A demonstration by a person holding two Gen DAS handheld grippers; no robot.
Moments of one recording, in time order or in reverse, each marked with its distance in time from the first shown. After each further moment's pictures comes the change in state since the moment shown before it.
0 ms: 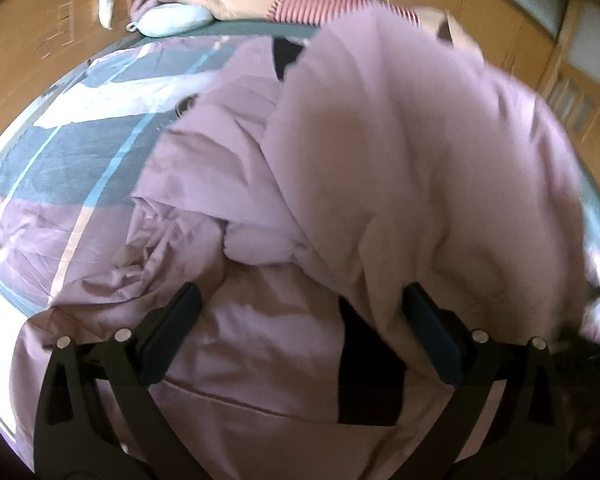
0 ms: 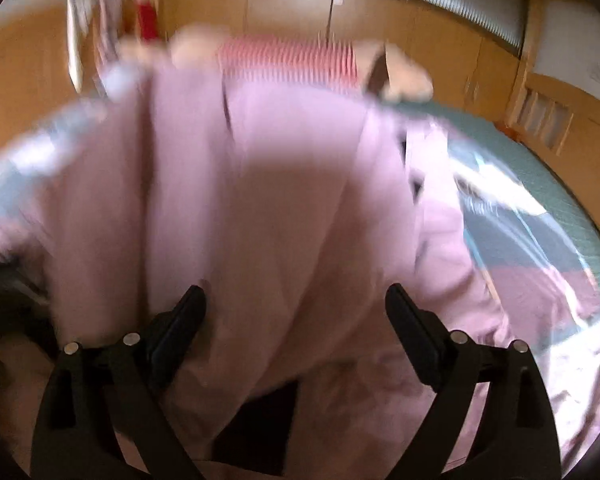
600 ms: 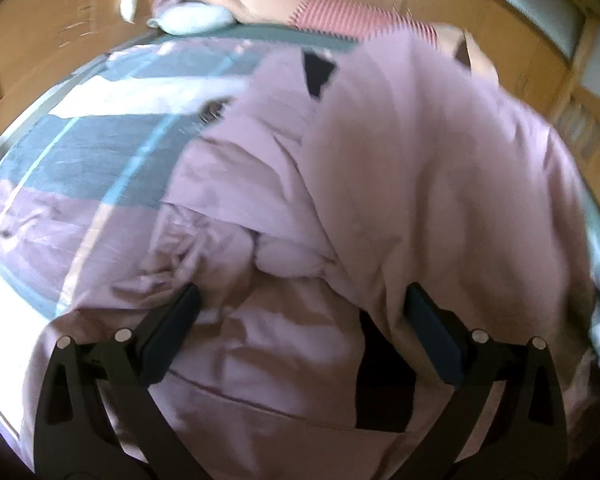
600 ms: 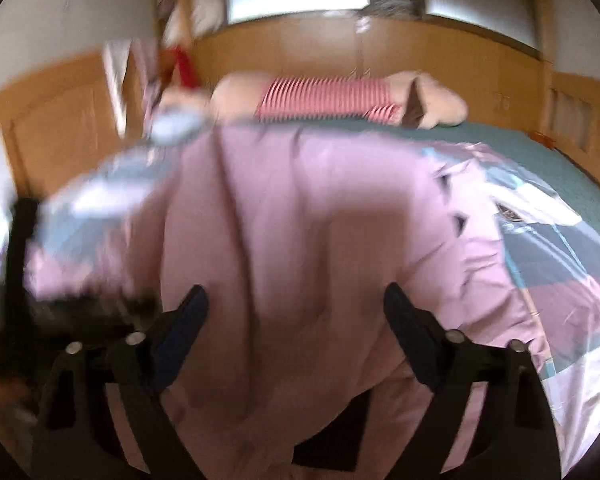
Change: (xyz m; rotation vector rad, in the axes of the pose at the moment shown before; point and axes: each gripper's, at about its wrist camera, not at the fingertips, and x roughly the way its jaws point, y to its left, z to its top) left arm -0.005 0.018 0.002 -0.055 -0.025 0.037; right arm -0.043 0.036 0.004 -0.066 -0.146 0.144
